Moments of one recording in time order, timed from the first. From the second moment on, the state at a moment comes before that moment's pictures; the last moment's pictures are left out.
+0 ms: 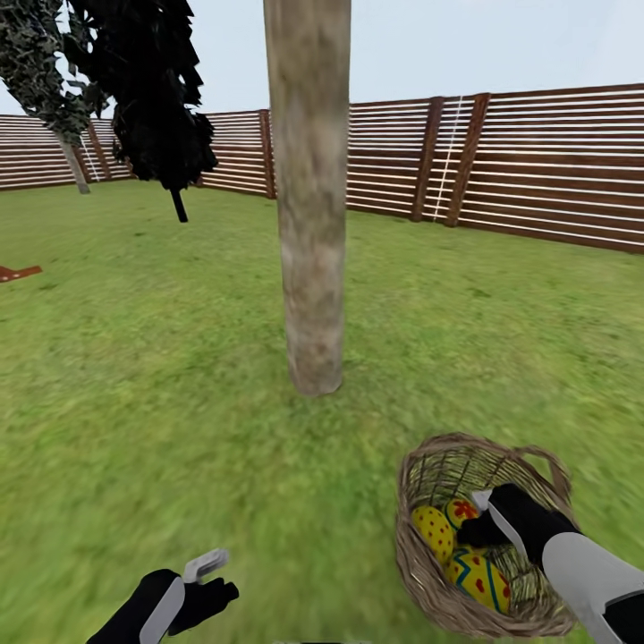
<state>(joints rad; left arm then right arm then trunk) -0.42 0.06 -0.05 -0.58 0.47 0.60 0.05 -0.78 -0.25 0.34 -0.30 -0.17 0.68 0.16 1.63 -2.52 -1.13</state>
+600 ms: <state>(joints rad) -0.42 0.06 -0.04 -0.58 0.47 0.60 0.05 -0.78 -0.23 0.37 -0.30 -0.17 0.68 0.16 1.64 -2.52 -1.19</state>
